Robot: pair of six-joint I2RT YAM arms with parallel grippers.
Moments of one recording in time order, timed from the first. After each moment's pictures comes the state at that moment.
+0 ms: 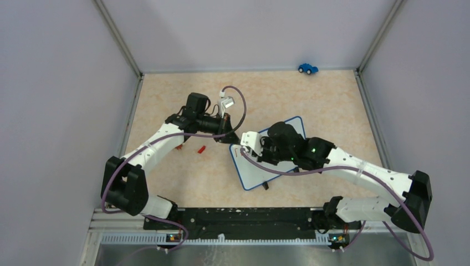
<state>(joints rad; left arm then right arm) -0.43 1.43 1.06 -0.38 0.96 -0.14 0.99 1.17 1.01 -0.55 -0.06 -0.48</state>
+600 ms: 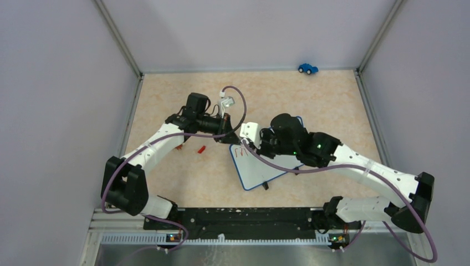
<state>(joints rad) -0.43 1.43 1.06 -0.38 0.97 -0.14 0.99 1.16 1.12 -0.54 -0.12 -0.47</state>
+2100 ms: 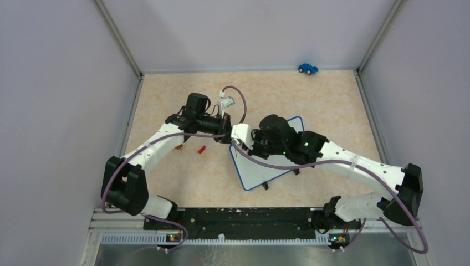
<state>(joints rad) -0.43 1.43 1.06 -0.38 0.97 -0.14 1.02 1.26 1.15 -0.52 -0.07 -0.45</state>
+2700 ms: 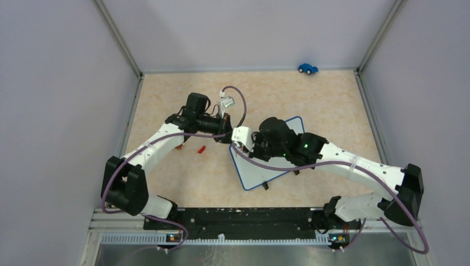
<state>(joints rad) -0.43 1.43 1.06 -0.38 0.97 -0.14 1.02 1.26 1.12 -0.53 -0.07 -0.45</state>
